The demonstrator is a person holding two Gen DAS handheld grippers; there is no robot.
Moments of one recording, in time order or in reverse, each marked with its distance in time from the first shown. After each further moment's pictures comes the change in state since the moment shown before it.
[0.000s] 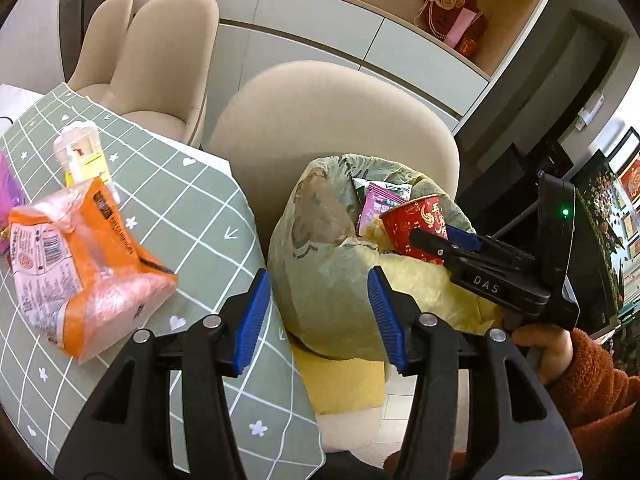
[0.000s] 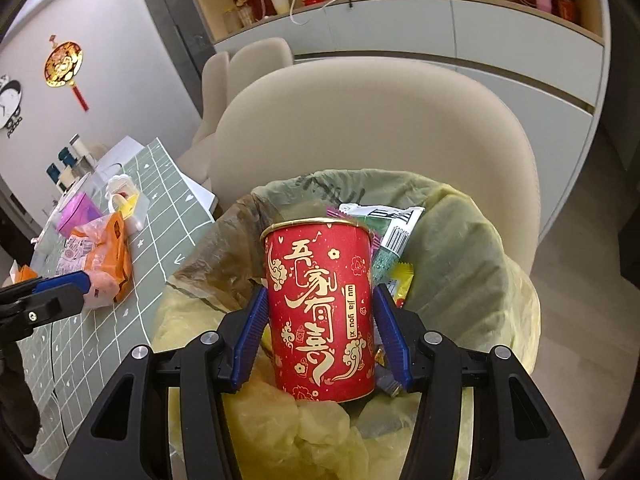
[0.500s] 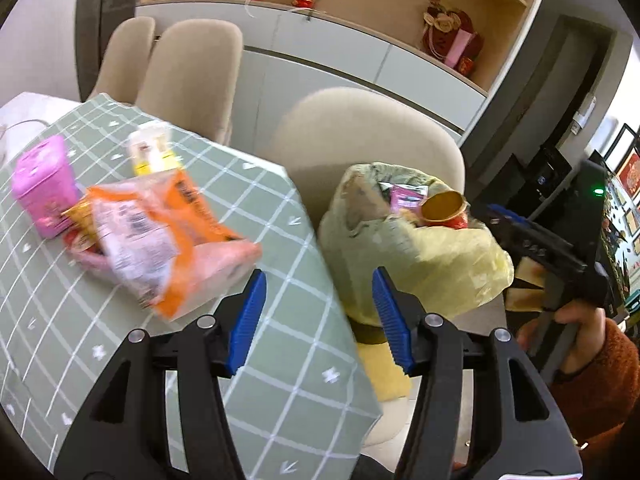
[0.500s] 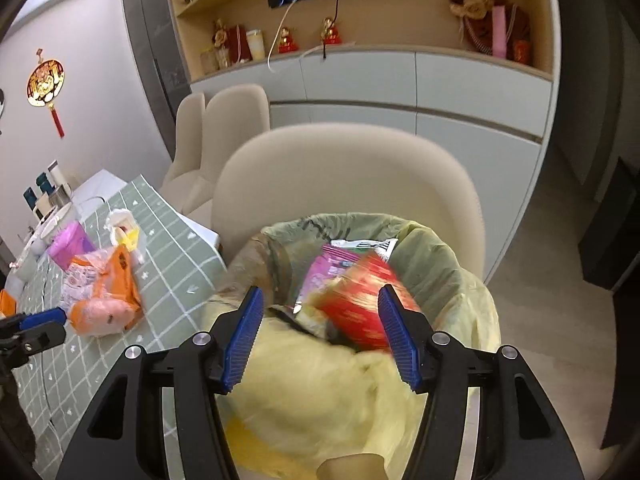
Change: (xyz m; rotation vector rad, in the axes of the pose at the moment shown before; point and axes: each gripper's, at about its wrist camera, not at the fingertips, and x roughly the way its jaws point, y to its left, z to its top) left arm -0.069 0.051 -0.044 0.016 -0.100 0.036; right arm -0.071 0.057 -0.016 0.013 -0.189 -0.170
